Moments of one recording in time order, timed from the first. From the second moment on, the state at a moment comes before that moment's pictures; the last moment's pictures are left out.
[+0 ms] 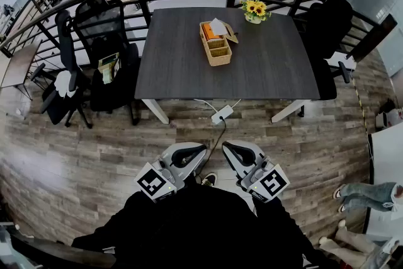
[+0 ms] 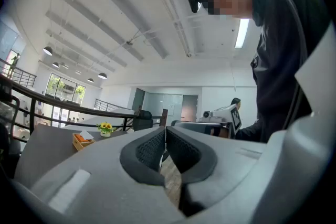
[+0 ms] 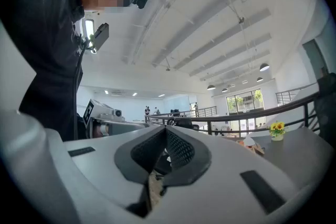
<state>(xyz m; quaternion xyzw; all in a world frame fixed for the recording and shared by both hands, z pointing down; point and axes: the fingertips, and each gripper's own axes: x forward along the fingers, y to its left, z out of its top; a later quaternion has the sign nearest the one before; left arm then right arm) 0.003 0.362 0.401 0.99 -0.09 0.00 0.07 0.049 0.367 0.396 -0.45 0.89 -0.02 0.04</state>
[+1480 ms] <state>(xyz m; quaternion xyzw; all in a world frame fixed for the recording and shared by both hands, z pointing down) 0.012 0.300 0.400 0.99 -0.10 0.00 0.07 0.074 0.307 0.409 -0.47 0.88 -0.05 0.03</state>
